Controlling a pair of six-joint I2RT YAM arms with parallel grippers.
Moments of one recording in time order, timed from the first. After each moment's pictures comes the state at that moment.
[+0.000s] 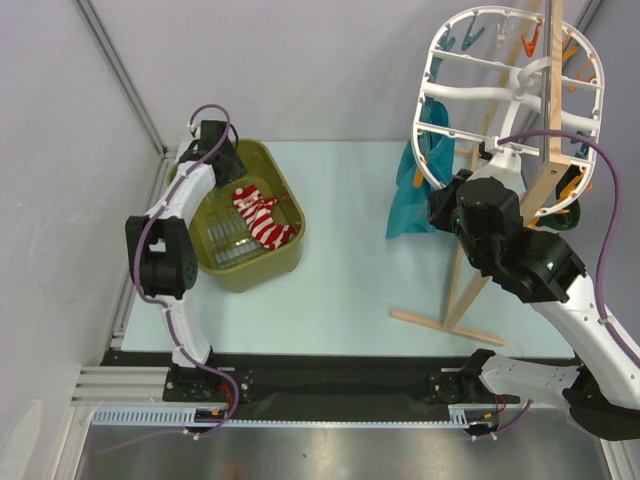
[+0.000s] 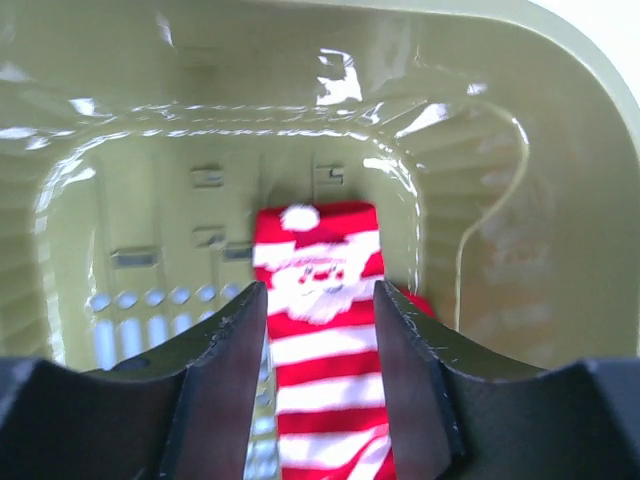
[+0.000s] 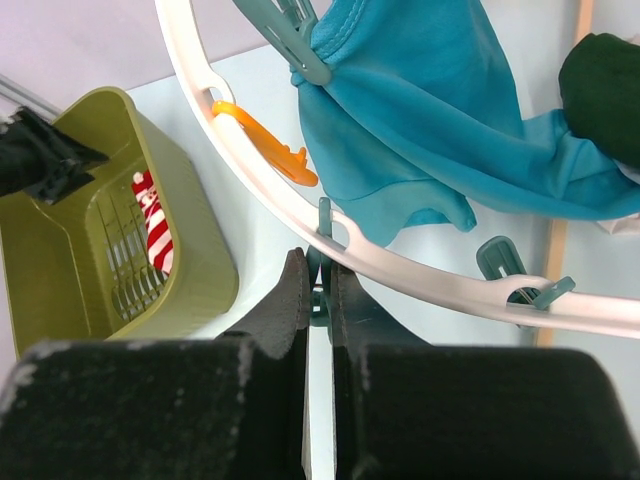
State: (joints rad) left arm -0.08 1.93 1.67 -0.54 -0.19 -0.51; right arm 0.79 1.05 1.52 -0.87 0.66 0.63
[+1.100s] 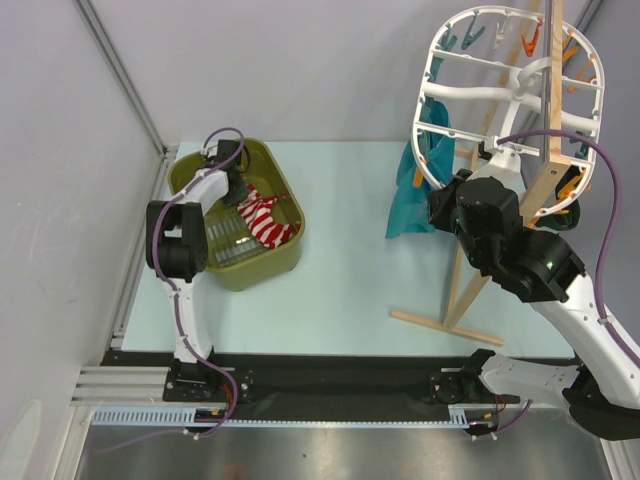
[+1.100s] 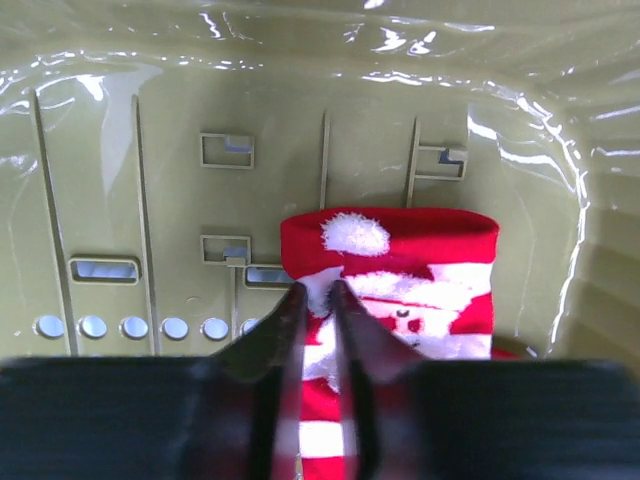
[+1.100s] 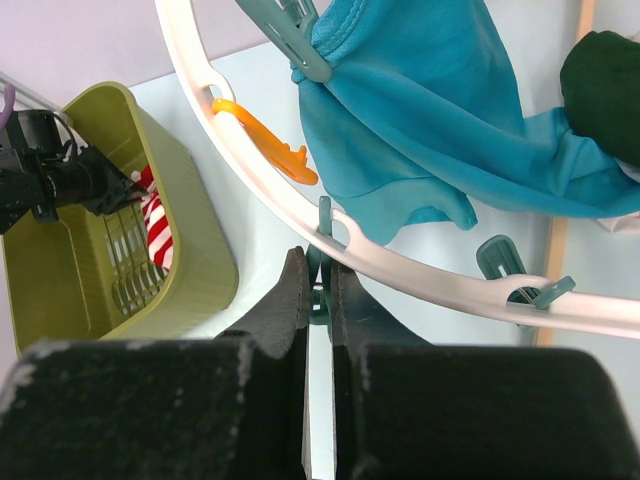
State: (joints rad) left arm -0.09 2.16 1.68 -0.52 -0.27 -0.55; right arm 0.79 1.06 1.53 -0.87 0.66 0.63
